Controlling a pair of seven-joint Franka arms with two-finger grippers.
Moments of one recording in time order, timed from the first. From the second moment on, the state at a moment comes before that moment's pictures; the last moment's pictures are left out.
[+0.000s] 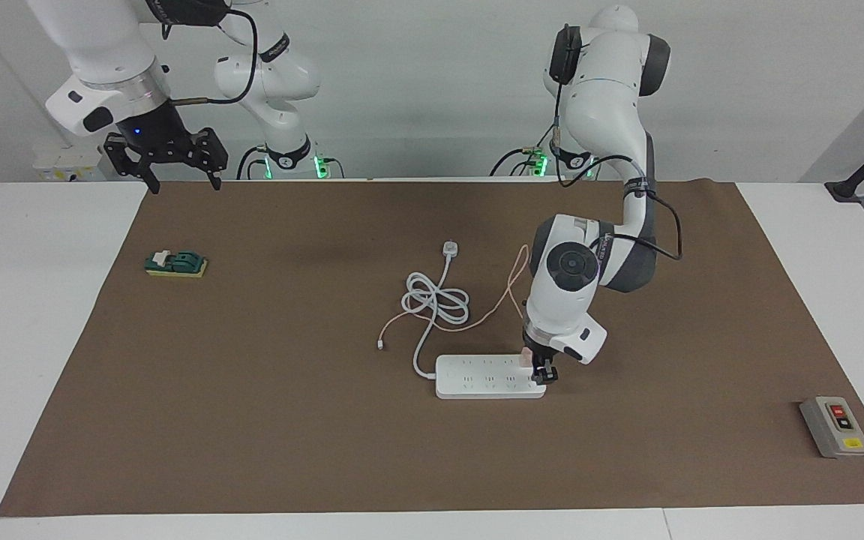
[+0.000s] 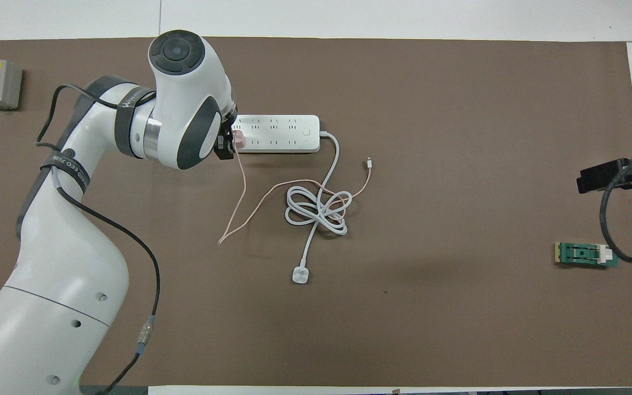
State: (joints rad) left arm -0.45 0.61 0.05 -1.36 -0.01 1.98 -1.96; right arm 0.01 -0.06 0.00 -1.60 -0.02 1.50 -0.07
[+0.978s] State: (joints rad) left arm -0.27 0.27 0.07 -1.35 -0.01 1.62 -1.15; right arm 0.01 -0.06 0.00 -1.60 -0.02 1.50 -0.07
